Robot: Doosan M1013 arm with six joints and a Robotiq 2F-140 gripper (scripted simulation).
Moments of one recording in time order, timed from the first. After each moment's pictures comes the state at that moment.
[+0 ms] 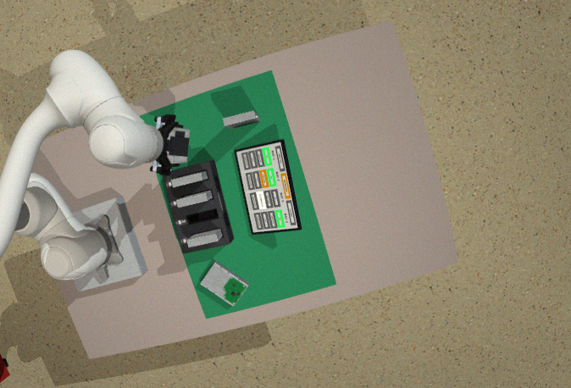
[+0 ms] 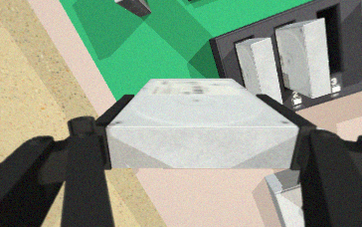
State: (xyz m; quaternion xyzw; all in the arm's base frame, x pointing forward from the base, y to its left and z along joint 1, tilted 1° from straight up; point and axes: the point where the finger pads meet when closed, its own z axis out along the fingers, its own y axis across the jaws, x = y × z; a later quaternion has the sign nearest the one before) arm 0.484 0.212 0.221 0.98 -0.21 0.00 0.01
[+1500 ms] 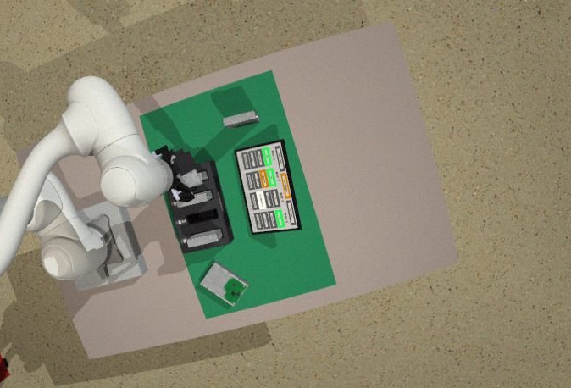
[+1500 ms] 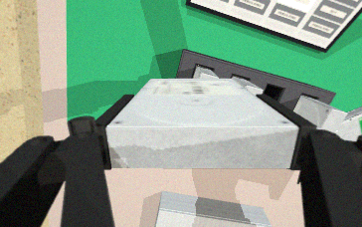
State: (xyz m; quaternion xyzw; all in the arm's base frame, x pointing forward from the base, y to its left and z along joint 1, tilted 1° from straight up) arm 0.481 0.132 0.222 1.00 0.09 0.00 0.00
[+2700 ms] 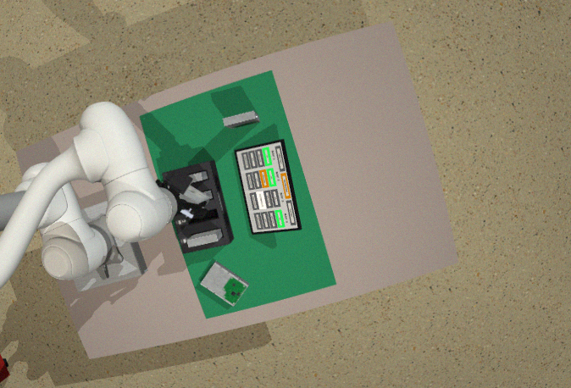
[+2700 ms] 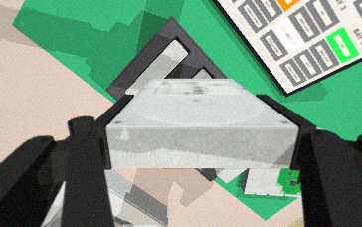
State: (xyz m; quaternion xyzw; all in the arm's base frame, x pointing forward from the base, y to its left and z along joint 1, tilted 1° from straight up) arm 0.469 0.066 0.222 0.94 0.35 0.00 0.00
